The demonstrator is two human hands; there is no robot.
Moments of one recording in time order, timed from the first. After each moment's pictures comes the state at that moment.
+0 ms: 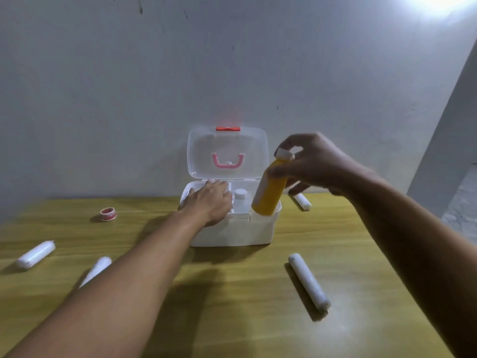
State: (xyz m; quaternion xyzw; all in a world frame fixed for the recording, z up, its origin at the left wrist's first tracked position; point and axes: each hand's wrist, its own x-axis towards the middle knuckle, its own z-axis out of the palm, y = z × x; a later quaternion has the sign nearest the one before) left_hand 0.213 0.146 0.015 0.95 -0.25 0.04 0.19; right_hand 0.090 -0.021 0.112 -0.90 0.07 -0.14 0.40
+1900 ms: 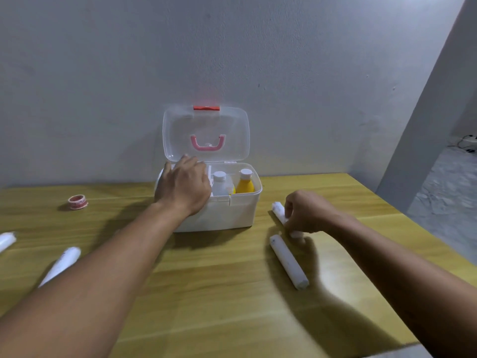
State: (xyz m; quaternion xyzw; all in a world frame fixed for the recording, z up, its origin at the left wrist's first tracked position) left_hand 0.213 0.142 -0.001 0.92 -0.26 0.22 0.17; right_hand 0.099 -0.081 -0.007 -0.98 0.18 0.02 0.10
